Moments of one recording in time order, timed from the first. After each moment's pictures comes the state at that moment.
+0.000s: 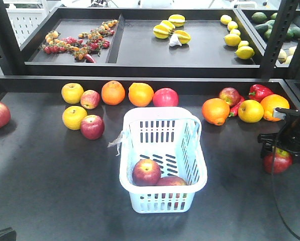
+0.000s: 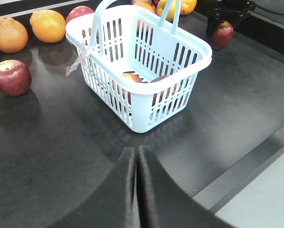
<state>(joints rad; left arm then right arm) -0.40 0.29 -0.30 -0.46 0.60 0.42 -0.26 2.32 -1.63 0.11 0.81 -0.14</state>
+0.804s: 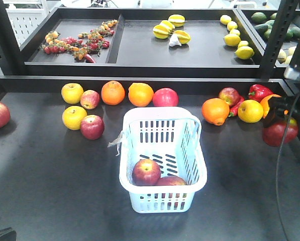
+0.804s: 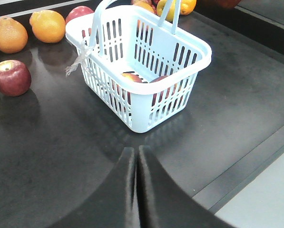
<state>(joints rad) -0.40 0.29 -0.30 -0.46 0.60 0.42 -0.26 1.96 -1.63 0.36 1.17 -0.32</state>
